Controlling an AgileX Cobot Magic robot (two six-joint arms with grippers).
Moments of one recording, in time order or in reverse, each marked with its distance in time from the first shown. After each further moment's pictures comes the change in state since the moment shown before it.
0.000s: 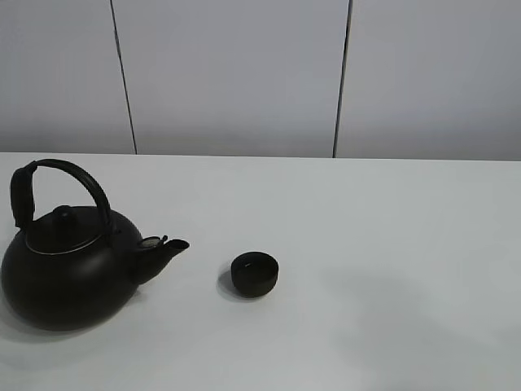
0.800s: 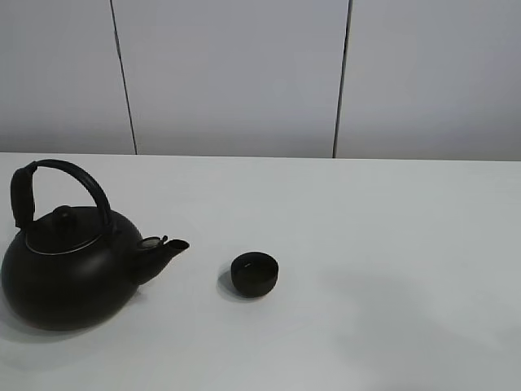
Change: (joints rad) left arm 0.014 -0.873 -0.174 -0.371 0.742 0.349; right arm 0.000 0.000 0.001 0.000 -0.001 0.000
